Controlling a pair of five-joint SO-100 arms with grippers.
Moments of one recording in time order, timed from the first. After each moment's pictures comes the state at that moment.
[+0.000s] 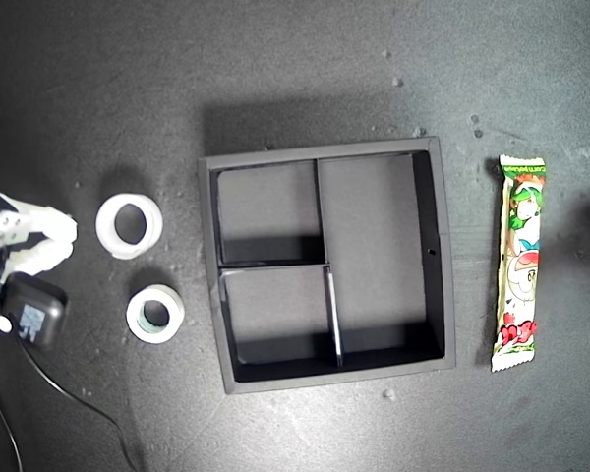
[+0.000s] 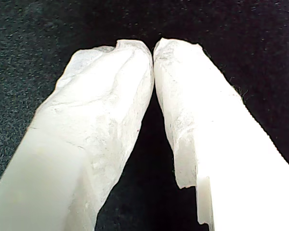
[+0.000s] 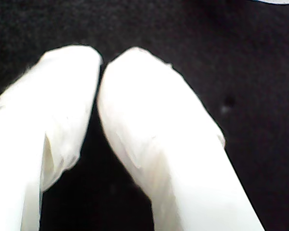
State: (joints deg) arm 0 4.5 191.1 176.4 77.7 -76.2; arm 1 0.5 191.7 178.3 76.7 83.1
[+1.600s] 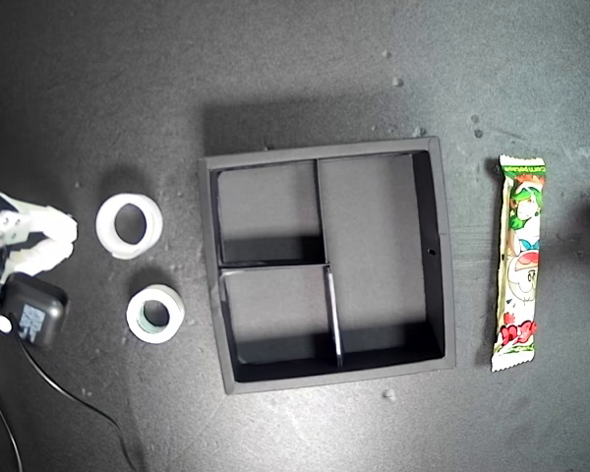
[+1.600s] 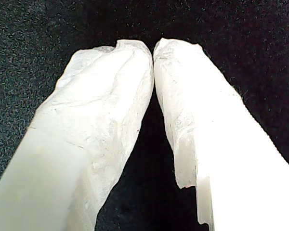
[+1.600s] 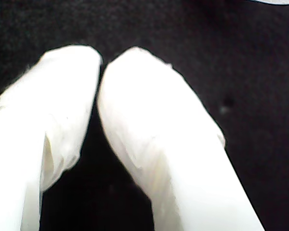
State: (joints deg) arm 0 4.5 191.1 176.4 77.7 -75.9; arm 1 0.1 191.7 178.3 76.7 83.1
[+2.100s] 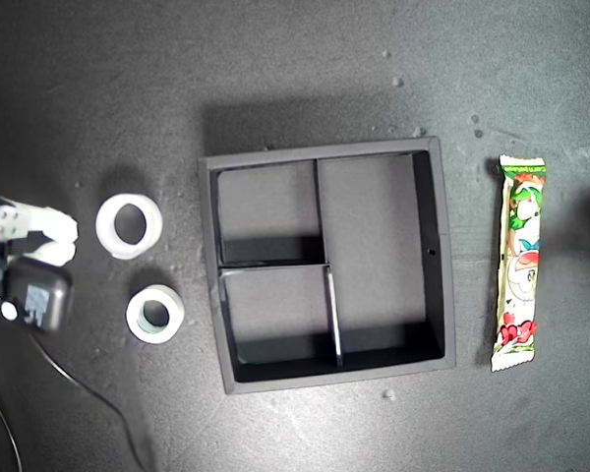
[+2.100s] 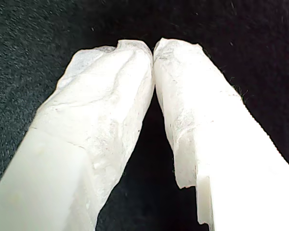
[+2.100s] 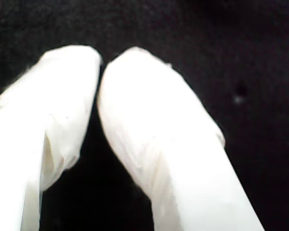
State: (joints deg) arm 0 6.4 191.1 176.4 74.3 -87.5; arm 1 4.7 191.7 178.3 75.6 83.1
